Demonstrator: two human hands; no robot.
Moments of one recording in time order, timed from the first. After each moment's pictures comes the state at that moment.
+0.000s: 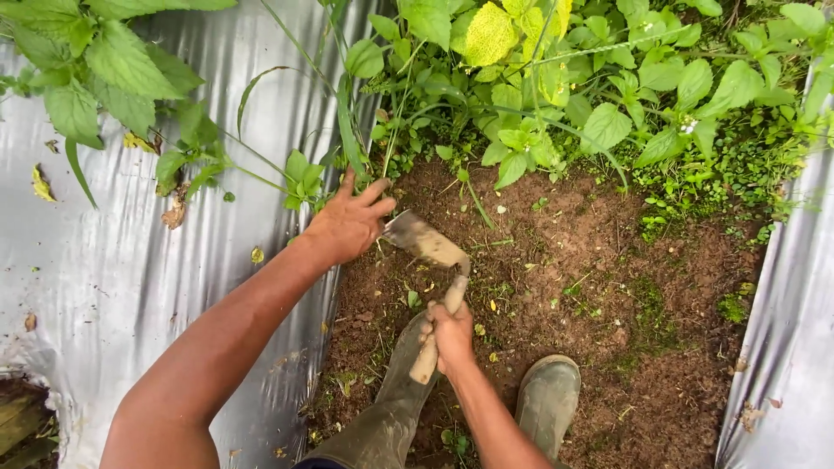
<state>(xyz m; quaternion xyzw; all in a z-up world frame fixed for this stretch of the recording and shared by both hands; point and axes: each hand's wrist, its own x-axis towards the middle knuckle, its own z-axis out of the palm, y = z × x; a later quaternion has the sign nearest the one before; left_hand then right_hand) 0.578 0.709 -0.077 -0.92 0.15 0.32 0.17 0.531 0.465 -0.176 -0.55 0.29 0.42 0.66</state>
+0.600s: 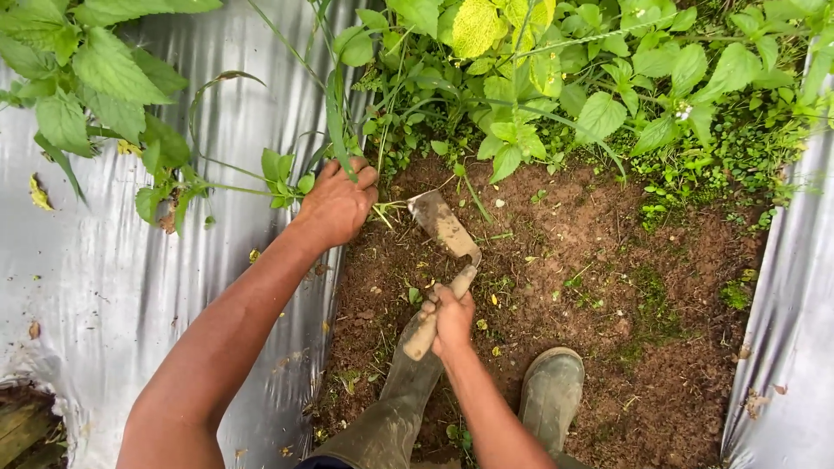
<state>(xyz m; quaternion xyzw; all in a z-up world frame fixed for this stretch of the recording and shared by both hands) 0.572 0.731 -0.107 -0.98 0.03 0.20 0.06 0.528 0.473 -0.202 -0.50 0.34 0.36 0.71</state>
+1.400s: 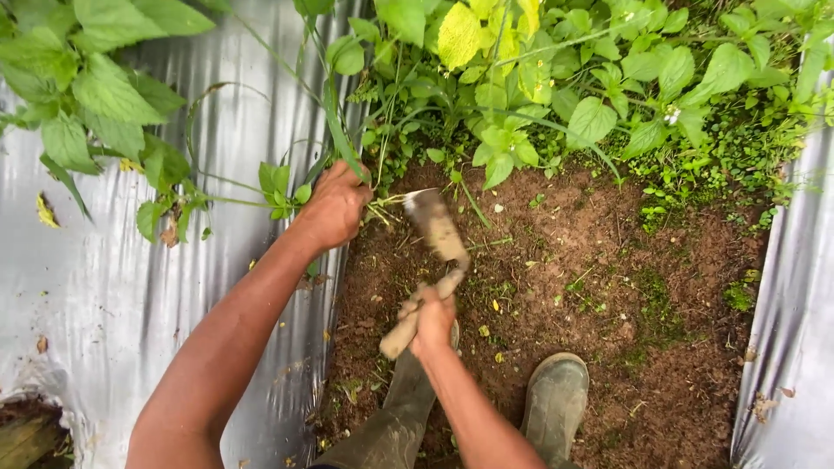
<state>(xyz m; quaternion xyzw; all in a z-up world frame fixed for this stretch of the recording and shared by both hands) 0.578 0.748 -0.115 -0.98 -0.04 0.13 -0.16 0.525 0.501 -0.177 -0.48 0.32 0.39 0.72</state>
